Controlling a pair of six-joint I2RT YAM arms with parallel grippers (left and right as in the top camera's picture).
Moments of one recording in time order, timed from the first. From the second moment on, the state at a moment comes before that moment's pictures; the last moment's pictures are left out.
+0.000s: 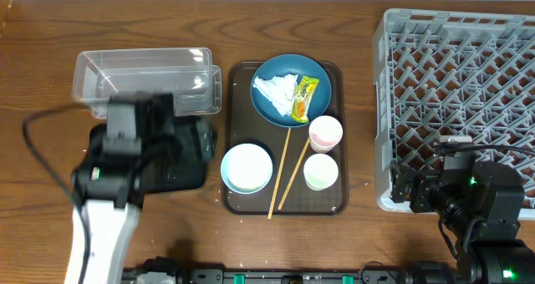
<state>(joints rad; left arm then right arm) -0.09 1.10 1.10 -0.96 0.26 -0.26 0.00 0.61 0.80 -0.91 -0.18 0.09</state>
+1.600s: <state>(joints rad) -0.45 1.93 1.42 -0.52 0.15 -0.15 0.00 0.62 0.80 -0.93 -0.17 0.09</state>
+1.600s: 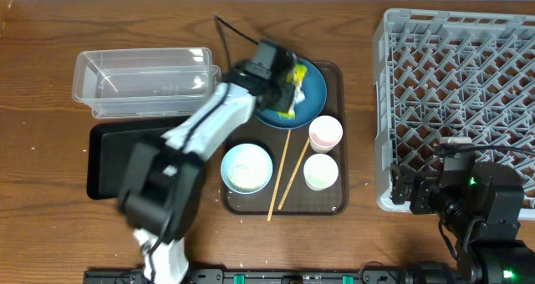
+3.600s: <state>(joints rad) -0.70 1.74 1.32 -0.97 0.37 -0.20 0.00 0.62 0.80 -0.93 -0.16 0.09</state>
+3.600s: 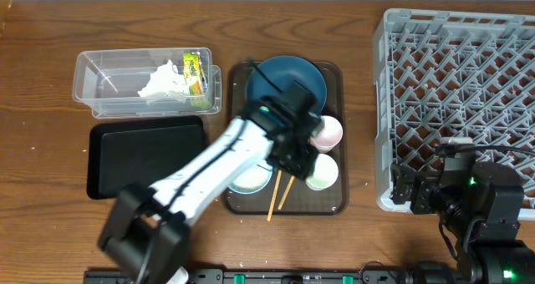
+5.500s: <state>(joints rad) -0.38 1.54 1.31 -0.68 1.35 -0.37 0.01 0.91 0.81 -0.32 -1.20 -0.01</state>
